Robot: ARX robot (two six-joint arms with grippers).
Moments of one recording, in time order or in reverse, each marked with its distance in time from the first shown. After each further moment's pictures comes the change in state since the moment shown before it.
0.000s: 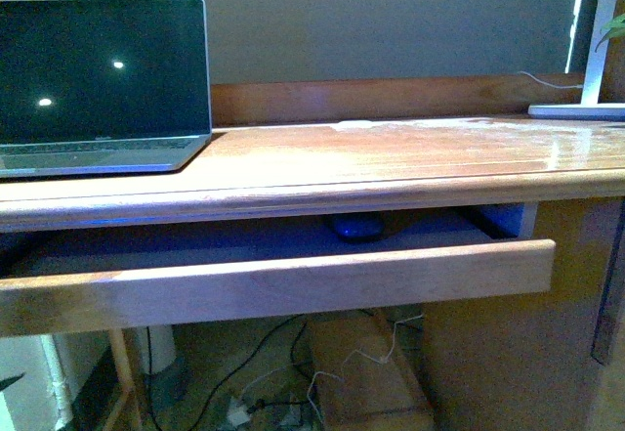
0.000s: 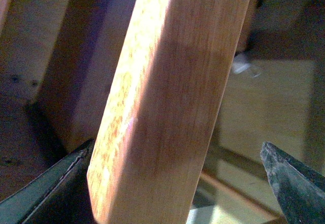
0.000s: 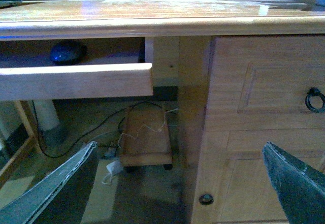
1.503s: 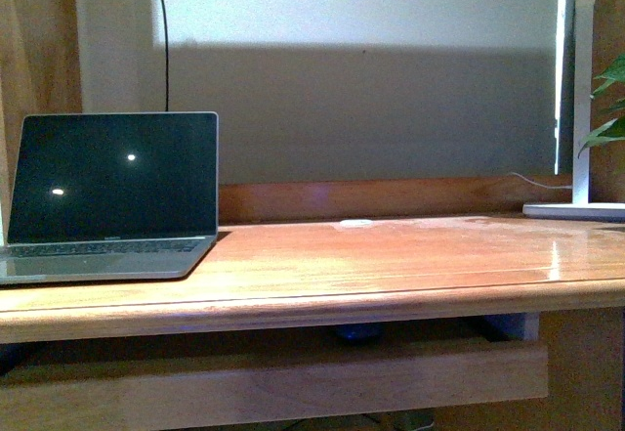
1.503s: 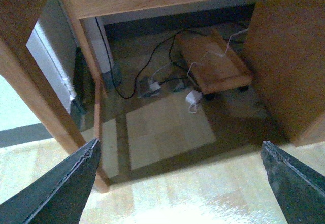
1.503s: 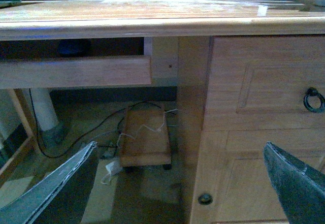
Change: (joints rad) left arm -0.128 -1.239 -0.684 -0.118 -0.467 -1.202; right arm 0.000 0.000 0.000 0.000 0.000 0.000
